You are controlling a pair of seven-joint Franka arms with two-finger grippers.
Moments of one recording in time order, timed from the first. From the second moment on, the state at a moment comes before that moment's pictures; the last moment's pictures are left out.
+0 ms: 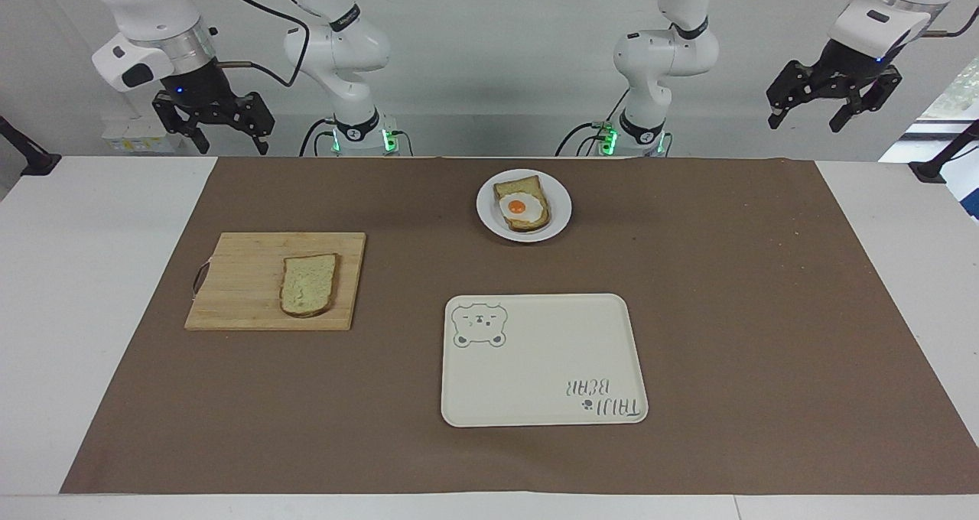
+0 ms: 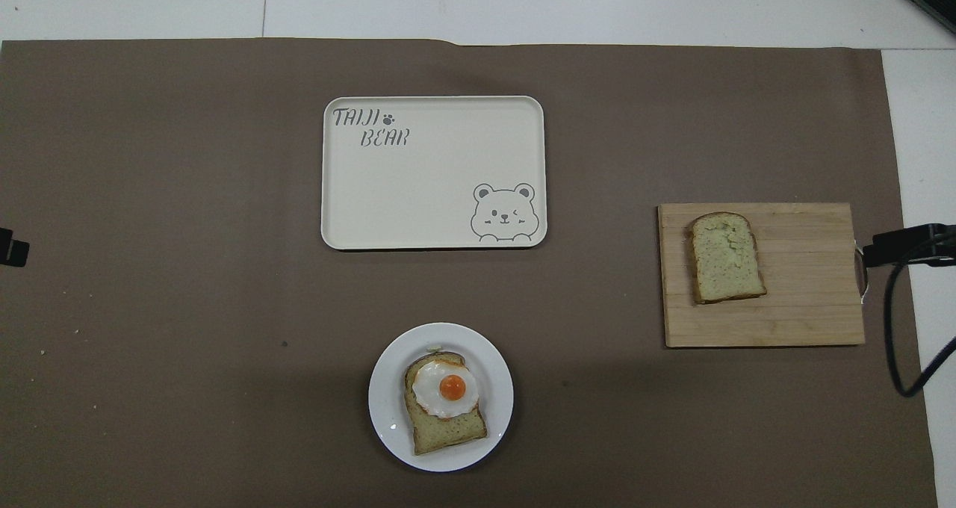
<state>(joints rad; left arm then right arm) -0.03 -0.04 0.02 -1.41 0.00 1.33 0.12 0.02 -0.11 -0.08 -1.65 -0.03 1.52 -0.04</state>
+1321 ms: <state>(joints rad) -0.03 -0.04 0.02 -1.41 0.00 1.33 0.12 0.02 -0.09 -0.09 -1.67 -0.02 1.66 -0.04</state>
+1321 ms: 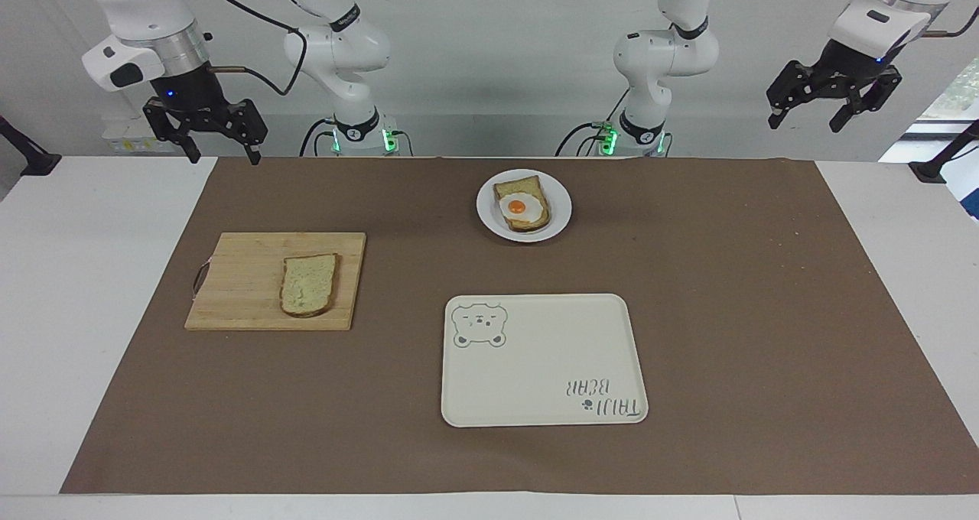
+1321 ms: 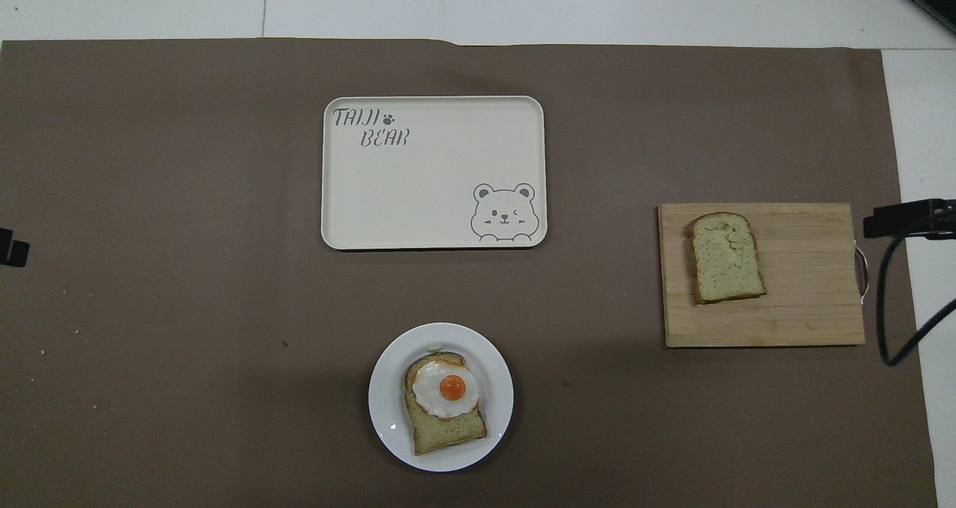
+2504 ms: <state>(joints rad) -0.03 -0.04 0.02 -1.41 0.00 1.33 0.12 -0.02 0.25 -0.09 -1.81 0.13 2.12 -0.28</state>
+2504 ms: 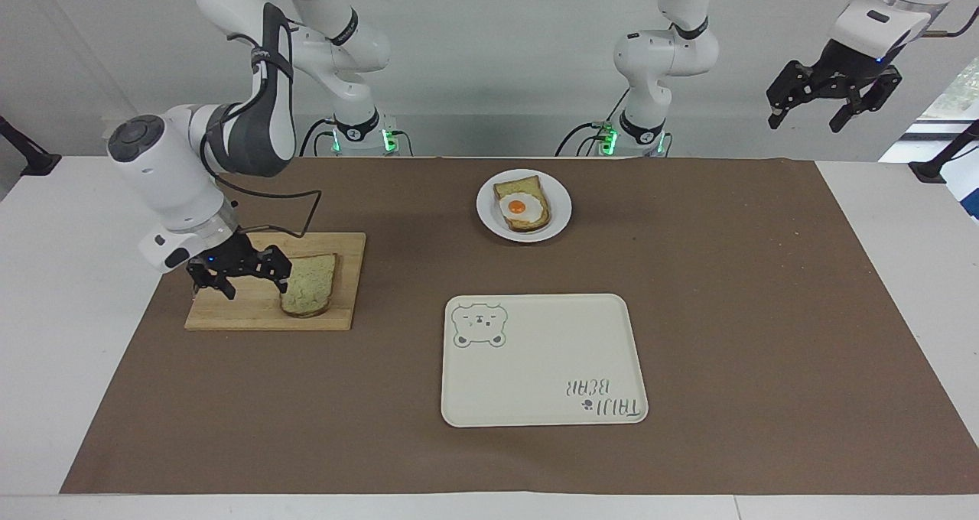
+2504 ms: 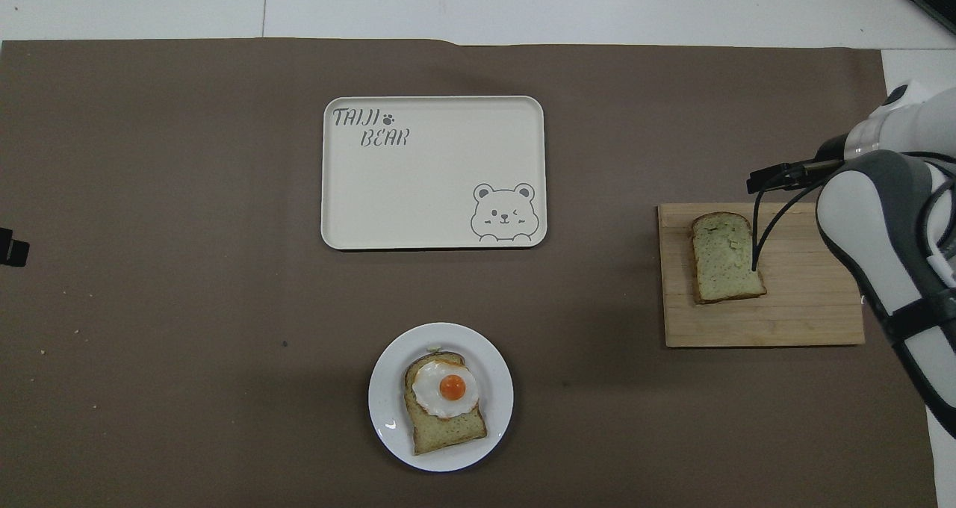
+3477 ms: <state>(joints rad) -0.03 -0.04 0.02 -1.41 0.00 1.33 0.12 -0.04 0.32 -0.09 -1.94 0.14 2.26 -0.37</state>
